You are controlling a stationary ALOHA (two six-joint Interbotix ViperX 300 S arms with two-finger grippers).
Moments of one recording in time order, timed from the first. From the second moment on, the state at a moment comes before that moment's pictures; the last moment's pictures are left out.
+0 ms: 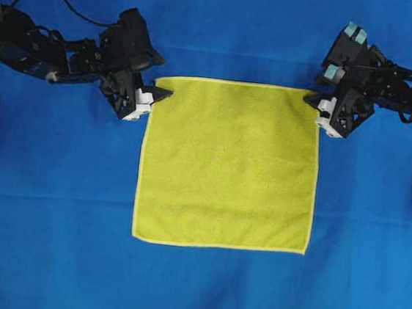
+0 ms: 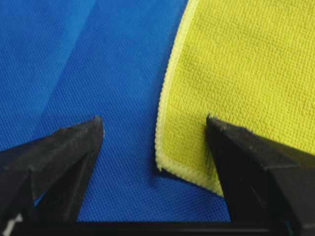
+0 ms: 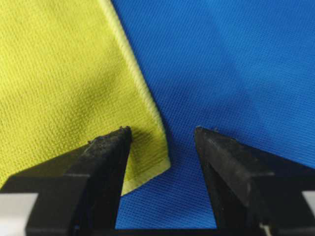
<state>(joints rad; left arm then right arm) 0.35 0.18 0.89 -0.02 -0.35 0.02 -0.46 -0.08 1.05 -0.03 -0.09 0.02</state>
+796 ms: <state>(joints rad) 0.33 0.12 0.88 -0.02 -0.24 0.04 -0.44 -0.10 1.05 0.00 -0.06 0.03</state>
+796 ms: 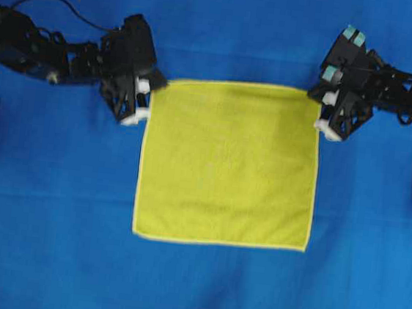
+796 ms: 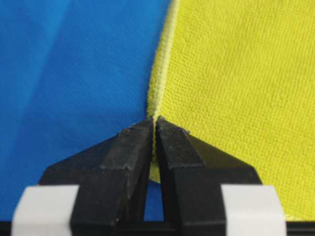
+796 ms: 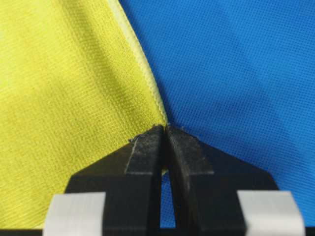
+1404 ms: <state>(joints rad) 0.29 0.05 0.87 -0.02 -0.14 0.02 -0.44 -0.23 1.06 0.00 0.00 0.03</state>
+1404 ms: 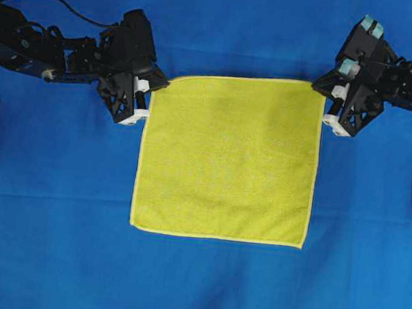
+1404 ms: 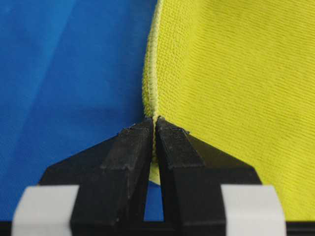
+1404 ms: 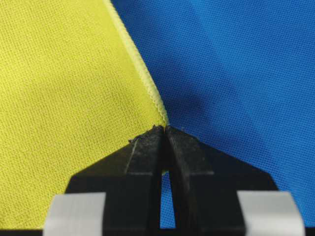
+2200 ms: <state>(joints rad) -0.15 -0.10 0.89 -0.02 0.02 -0.12 0.12 -0.39 1.09 0.03 0.14 0.44</state>
